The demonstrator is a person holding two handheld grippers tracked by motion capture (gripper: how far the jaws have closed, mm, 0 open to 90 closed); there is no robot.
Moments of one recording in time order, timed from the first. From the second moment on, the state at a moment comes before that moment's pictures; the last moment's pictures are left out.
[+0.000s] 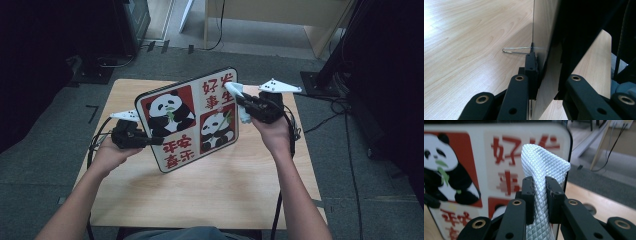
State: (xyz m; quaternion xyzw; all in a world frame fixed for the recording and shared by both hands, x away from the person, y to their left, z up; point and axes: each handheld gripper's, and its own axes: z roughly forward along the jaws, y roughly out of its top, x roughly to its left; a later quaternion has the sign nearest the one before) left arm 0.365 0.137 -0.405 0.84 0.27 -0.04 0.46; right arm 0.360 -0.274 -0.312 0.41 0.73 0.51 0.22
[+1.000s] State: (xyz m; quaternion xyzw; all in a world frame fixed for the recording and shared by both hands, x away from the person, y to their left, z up) left arm 0.370 0.138 -0.405 0.85 0.26 -0.05 0.46; right arm 0.391 -0.254 -0.328 0.40 0.73 0.50 0.25
